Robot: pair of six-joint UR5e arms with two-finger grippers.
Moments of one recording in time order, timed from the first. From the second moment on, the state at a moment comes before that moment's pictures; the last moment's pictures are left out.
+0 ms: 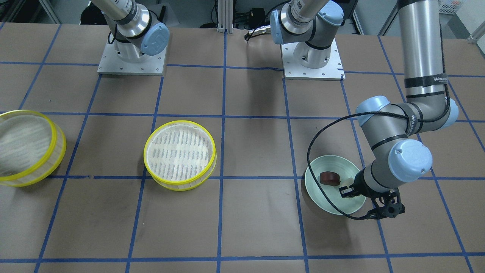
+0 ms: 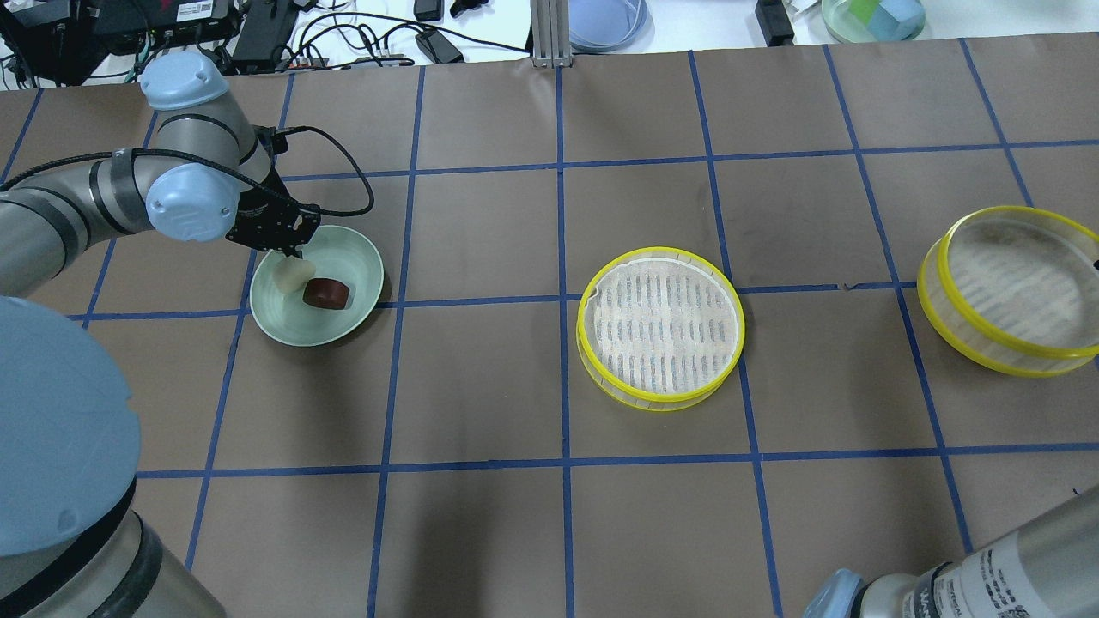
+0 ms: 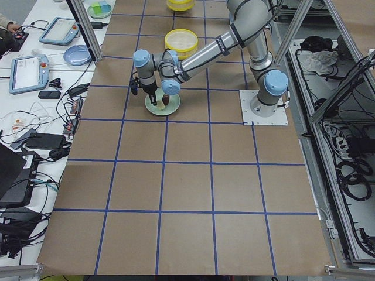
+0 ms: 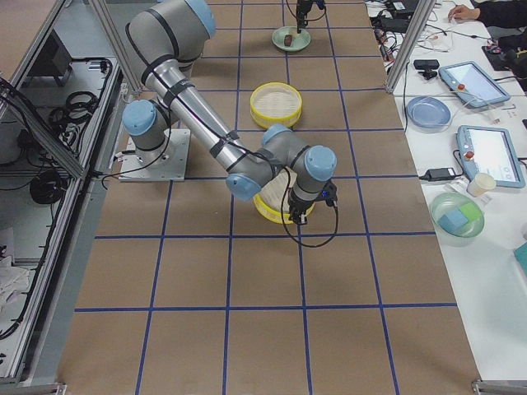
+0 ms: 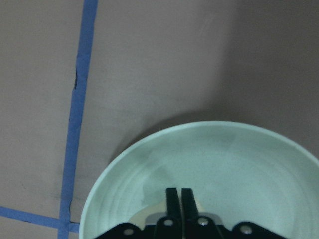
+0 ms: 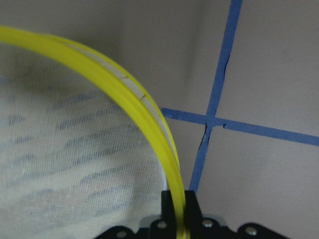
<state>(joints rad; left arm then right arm) -1.36 -2.07 -1.66 -1.04 1.64 -0.01 0.86 -1.18 1.59 -1.90 -1.67 -0.92</state>
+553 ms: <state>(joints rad) -1.41 -1.96 -1.61 -1.12 1.61 0.00 0.96 -1.36 1.59 -1.73 -1.68 -0.79</state>
